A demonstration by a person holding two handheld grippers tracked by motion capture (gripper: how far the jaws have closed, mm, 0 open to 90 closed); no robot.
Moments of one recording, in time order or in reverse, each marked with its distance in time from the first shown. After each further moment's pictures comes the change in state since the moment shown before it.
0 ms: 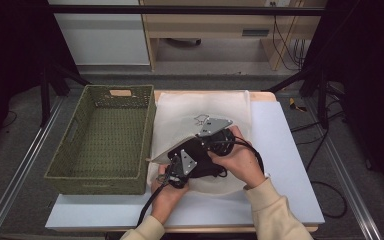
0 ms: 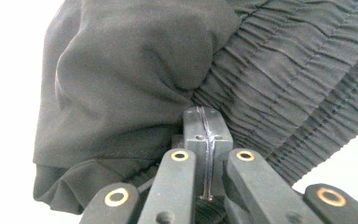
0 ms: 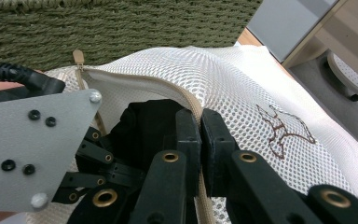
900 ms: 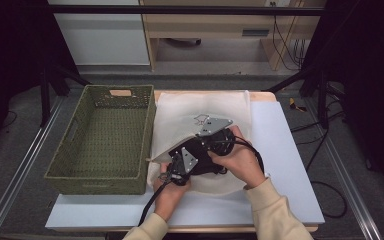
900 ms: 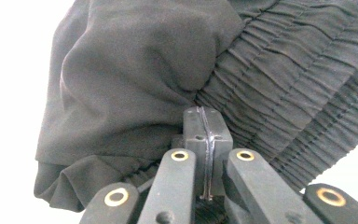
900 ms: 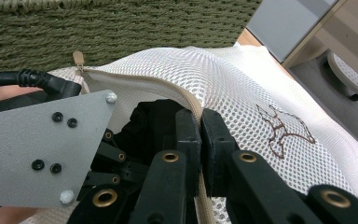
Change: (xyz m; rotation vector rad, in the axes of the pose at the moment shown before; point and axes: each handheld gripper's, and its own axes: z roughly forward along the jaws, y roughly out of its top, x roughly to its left) left arm 0.001 0.002 0.009 -0.026 0.035 -0.007; right arm -0.001 0.000 0.000 -0.001 0.001 0.002
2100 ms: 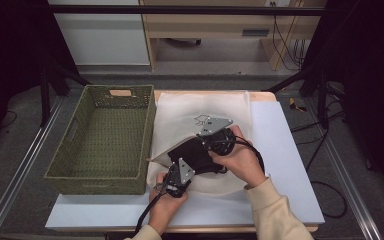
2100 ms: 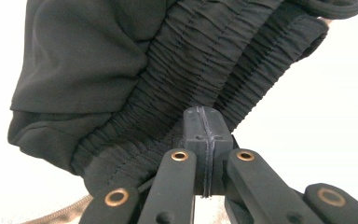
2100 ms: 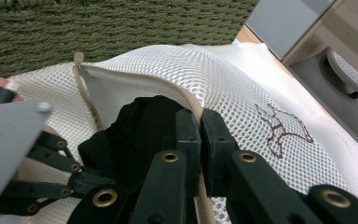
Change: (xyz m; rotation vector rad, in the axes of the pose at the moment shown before) left arm -0.013 -0.016 -0.023 0.043 -0.069 -0.012; right arm -0.001 -0.001 0.001 0.010 -0.001 -0.001
